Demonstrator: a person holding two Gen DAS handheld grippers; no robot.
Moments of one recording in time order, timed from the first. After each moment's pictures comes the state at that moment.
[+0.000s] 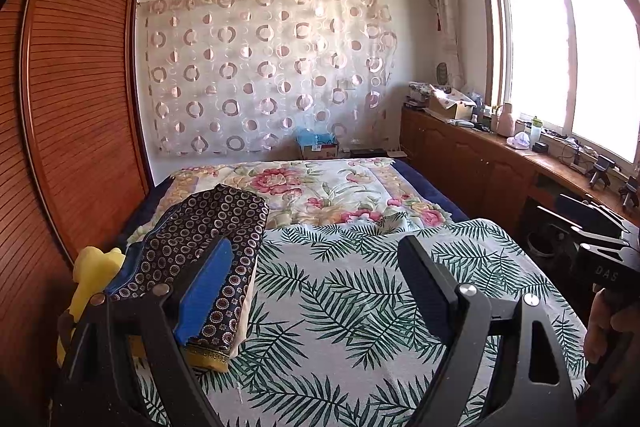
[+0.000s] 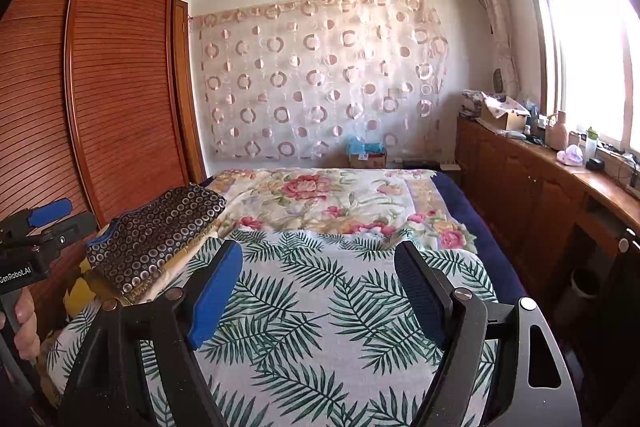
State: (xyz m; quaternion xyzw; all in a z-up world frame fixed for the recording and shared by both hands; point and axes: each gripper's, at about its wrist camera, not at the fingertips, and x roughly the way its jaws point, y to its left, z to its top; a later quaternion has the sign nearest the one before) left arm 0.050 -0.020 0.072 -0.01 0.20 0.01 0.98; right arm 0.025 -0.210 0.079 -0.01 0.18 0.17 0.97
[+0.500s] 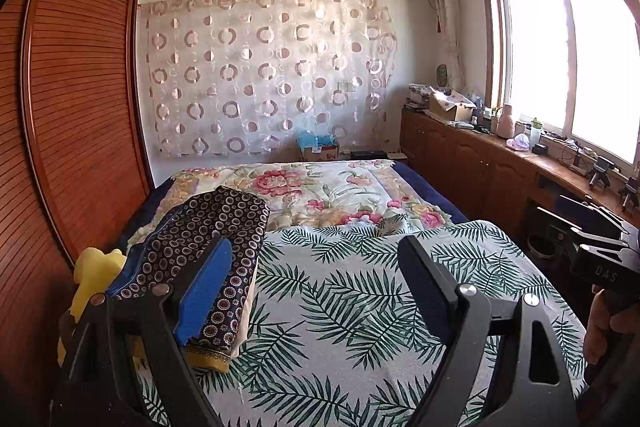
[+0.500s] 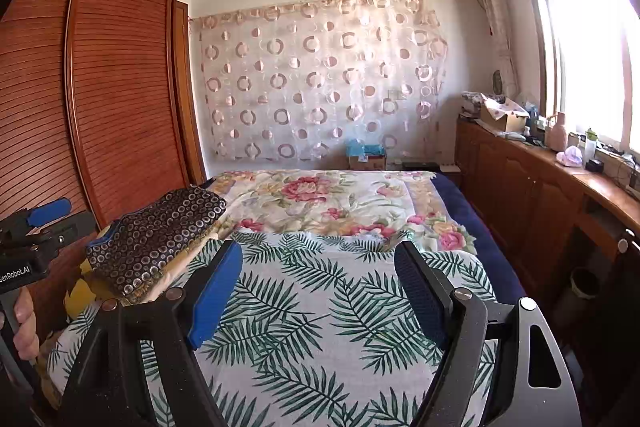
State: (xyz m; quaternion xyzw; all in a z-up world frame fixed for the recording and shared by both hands) left arm 0.050 -0.017 0.074 -0.01 0.20 0.01 0.98; right arm 0.022 -0.214 0.077 -0.01 0.18 0.17 0.97
